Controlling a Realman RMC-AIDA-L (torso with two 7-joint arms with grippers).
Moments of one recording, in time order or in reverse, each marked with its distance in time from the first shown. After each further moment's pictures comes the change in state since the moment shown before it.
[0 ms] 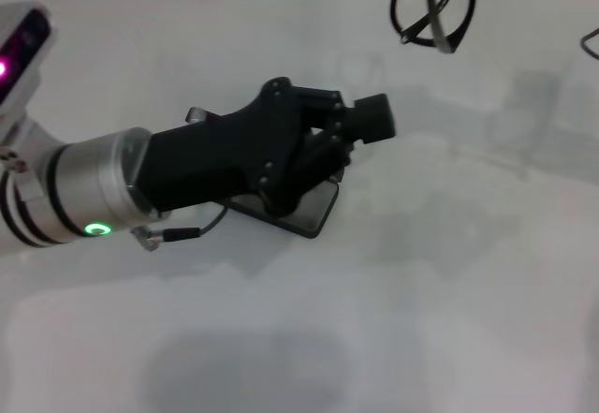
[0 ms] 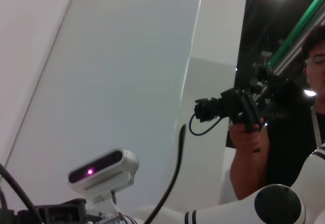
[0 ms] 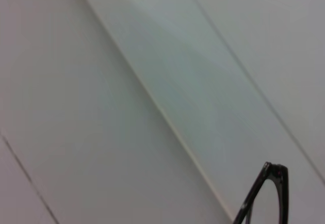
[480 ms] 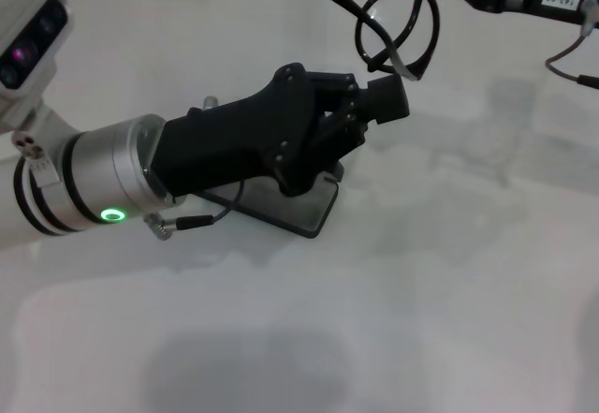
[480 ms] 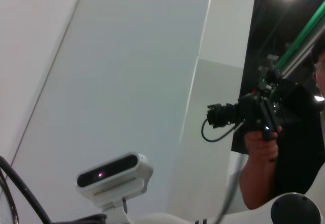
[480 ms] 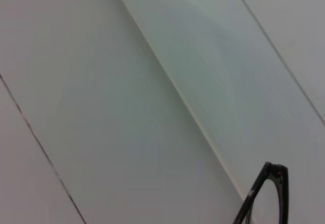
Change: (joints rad) left arm -0.029 -0.002 0.003 -0.029 -0.030 -0.027 -0.014; right arm 0.006 0.035 -0.046 0.012 0.017 0.001 -0.064
